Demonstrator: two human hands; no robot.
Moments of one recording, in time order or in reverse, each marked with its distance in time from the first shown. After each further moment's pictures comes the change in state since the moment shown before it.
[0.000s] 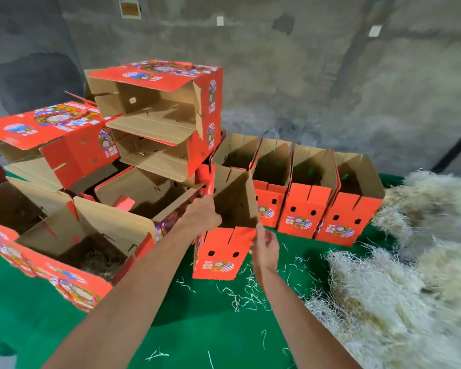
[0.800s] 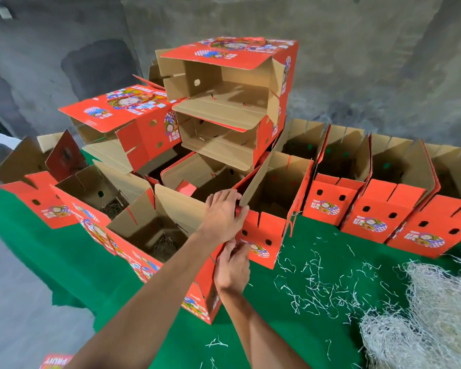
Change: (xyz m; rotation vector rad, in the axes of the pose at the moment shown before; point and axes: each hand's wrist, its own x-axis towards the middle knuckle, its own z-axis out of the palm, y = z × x) left_hand 0.007 -0.133 0.003 -0.053 0.256 0.267; right_hand -0.107 0.075 0.202 -0.343 -0.012 -0.141
